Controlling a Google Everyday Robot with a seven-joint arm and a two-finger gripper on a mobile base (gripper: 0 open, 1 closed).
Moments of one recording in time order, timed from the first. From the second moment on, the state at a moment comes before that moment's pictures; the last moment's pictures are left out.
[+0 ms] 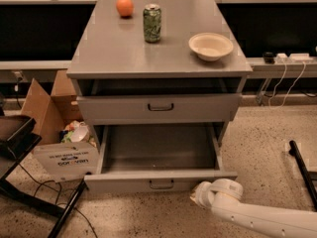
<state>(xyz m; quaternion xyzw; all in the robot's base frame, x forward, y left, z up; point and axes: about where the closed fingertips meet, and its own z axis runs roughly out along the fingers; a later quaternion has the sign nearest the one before) 0.513 -0.166 0.315 -0.52 0.81 -0.02 0.27</state>
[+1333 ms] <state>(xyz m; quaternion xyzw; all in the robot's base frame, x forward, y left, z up) 0.548 -0.166 0.333 -0.54 0.79 -0.05 0.29</state>
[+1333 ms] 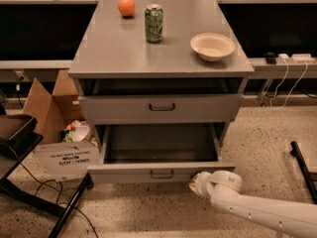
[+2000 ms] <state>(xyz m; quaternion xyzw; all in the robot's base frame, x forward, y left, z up) 0.575 -0.161 0.350 -0.56 0.77 -0.06 0.31</state>
